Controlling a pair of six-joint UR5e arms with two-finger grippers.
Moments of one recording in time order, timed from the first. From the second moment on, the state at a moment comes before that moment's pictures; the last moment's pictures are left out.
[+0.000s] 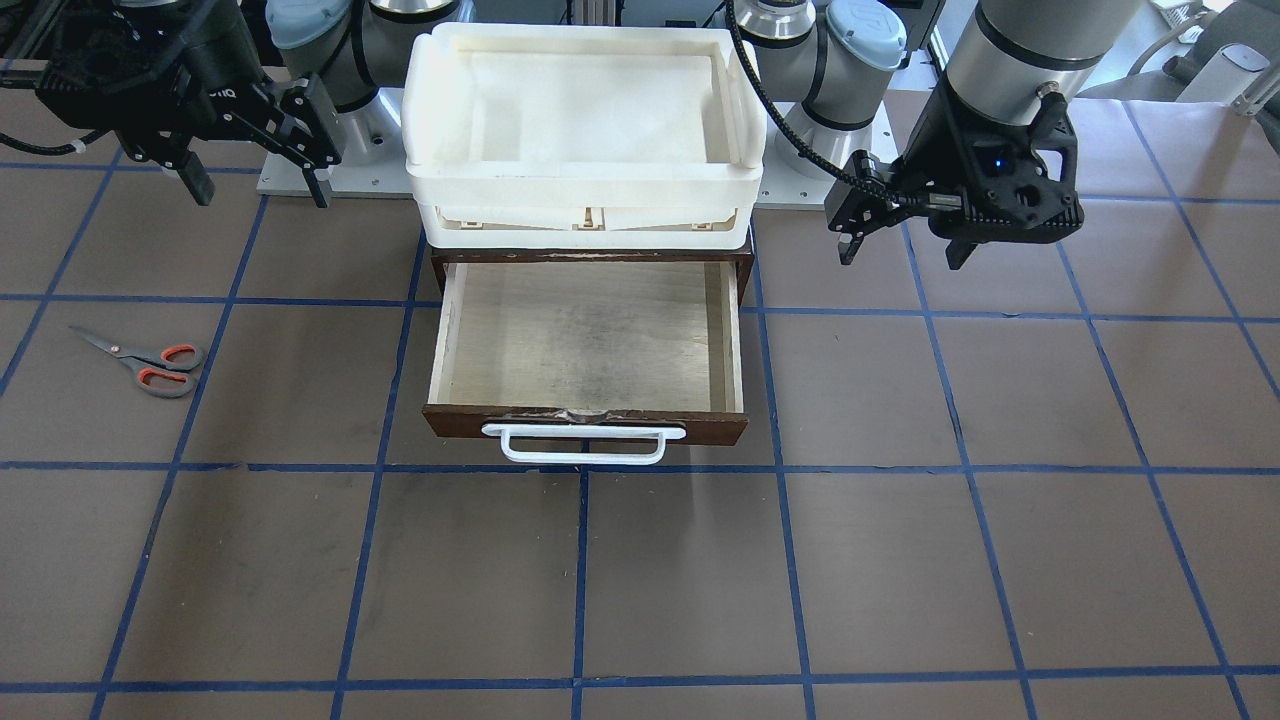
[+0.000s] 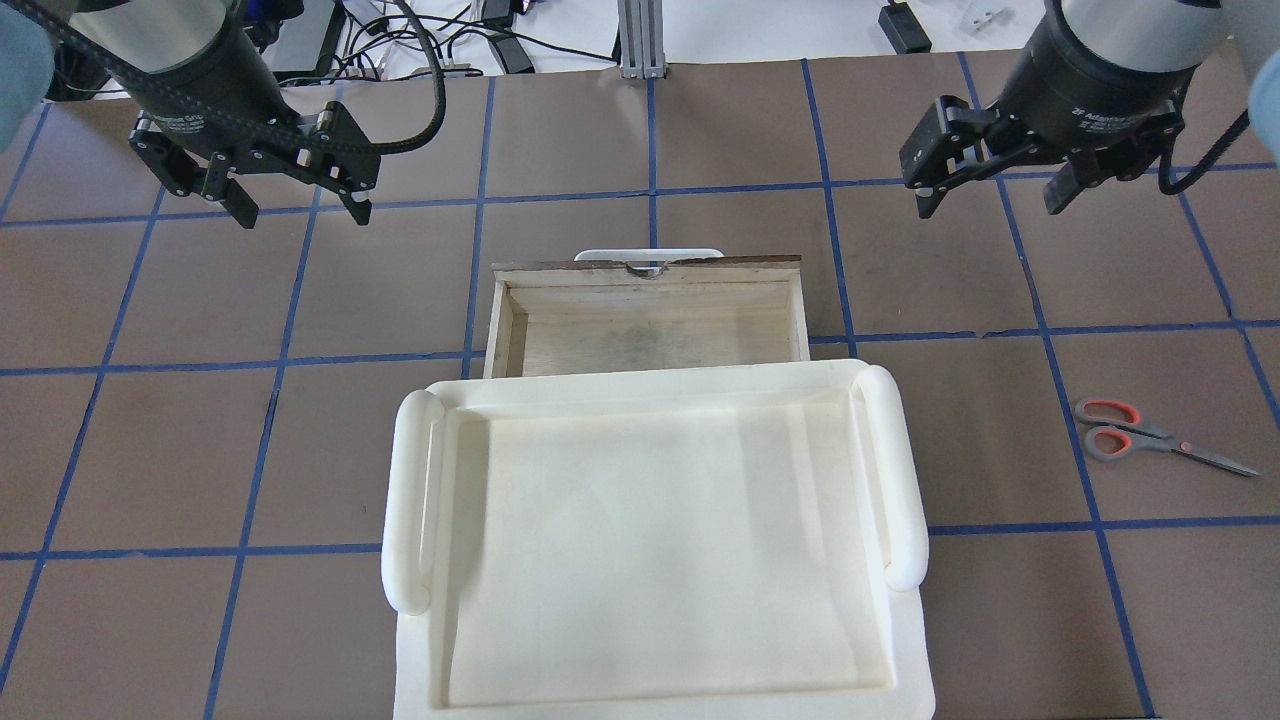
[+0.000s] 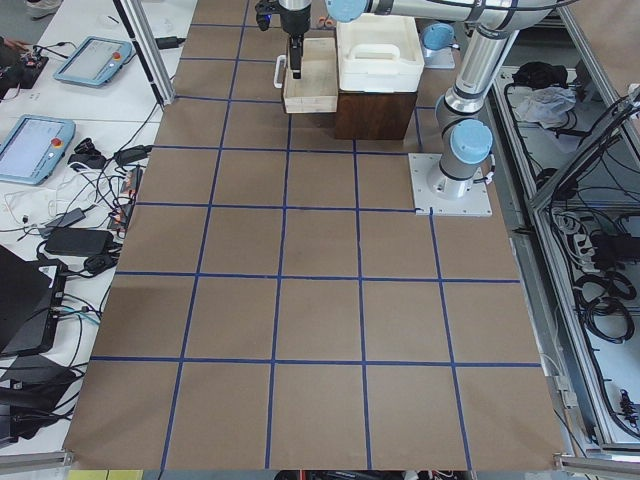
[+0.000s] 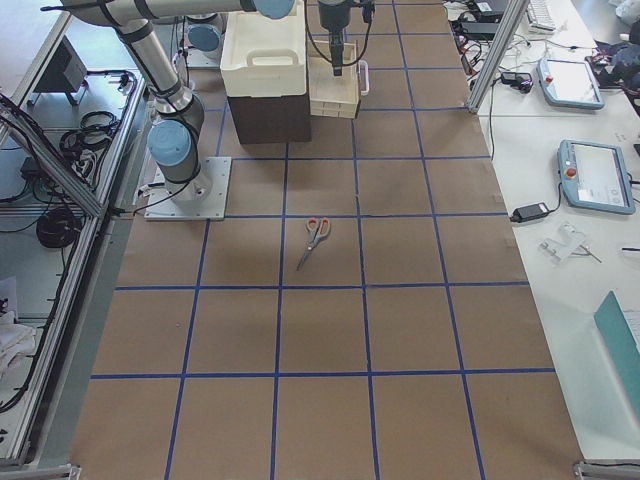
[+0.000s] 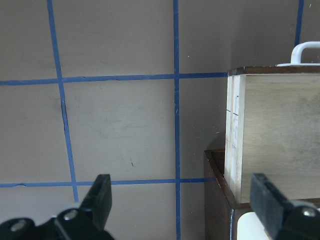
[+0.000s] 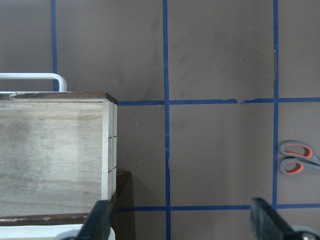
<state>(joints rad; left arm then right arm) -1.54 -1.60 -1.47 -1.66 1.57 0.05 1.54 -1.68 1.58 -1.55 -1.55 -0.02</state>
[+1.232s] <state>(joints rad) -1.54 -1.62 -1.47 -1.65 1.56 0.05 1.04 -1.67 1.92 -1.74 -1.63 -1.12</state>
